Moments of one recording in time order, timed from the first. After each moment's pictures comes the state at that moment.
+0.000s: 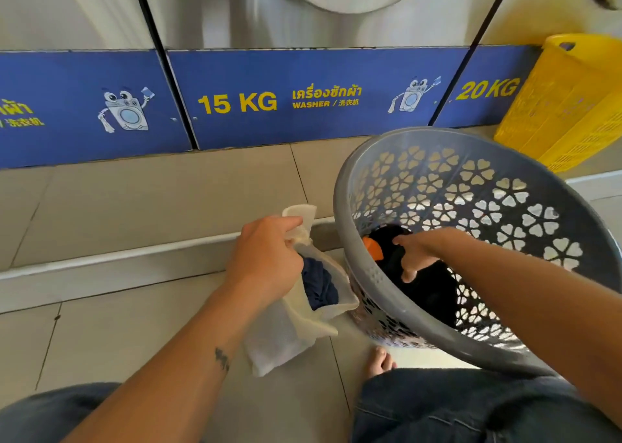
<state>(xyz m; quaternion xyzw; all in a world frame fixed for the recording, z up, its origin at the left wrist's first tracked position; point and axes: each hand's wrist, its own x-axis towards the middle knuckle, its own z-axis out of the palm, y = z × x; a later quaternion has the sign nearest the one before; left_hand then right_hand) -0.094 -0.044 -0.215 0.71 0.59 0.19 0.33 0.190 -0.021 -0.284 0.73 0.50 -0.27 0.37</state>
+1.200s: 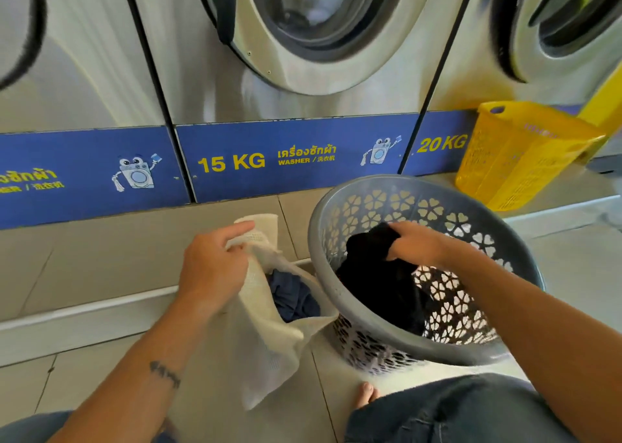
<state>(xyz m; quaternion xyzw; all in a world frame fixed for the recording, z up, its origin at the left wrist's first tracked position) -0.129 -0.050 -0.165 0.64 0.60 0.35 0.33 0.193 -0.067 -0.179 0.77 0.54 -0.32 -0.13</state>
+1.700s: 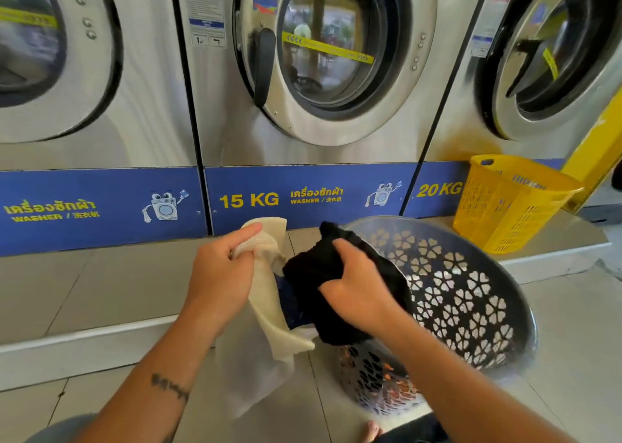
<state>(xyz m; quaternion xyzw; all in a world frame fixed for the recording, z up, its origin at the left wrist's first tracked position) -0.157 -0.076 -0.114 0.58 0.54 0.46 0.40 0.033 -0.119 -0.124 0.67 0.59 -0.26 -0.38</state>
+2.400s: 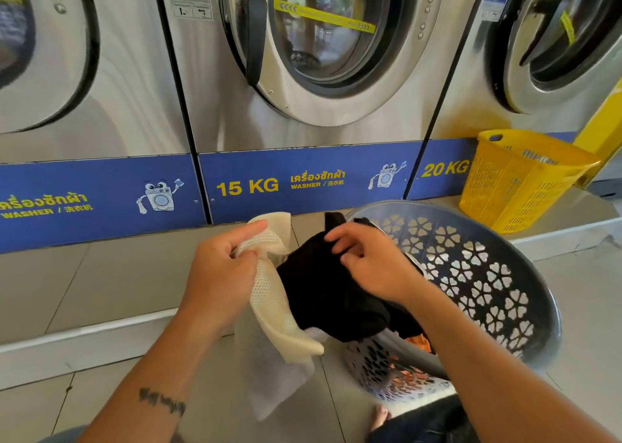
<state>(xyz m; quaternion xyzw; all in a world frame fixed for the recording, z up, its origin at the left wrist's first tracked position) -0.155 -0.069 -0.121 0.59 0.53 0.43 0.43 0.072 -0.086 -0.143 0.67 0.61 -0.27 -0.32</state>
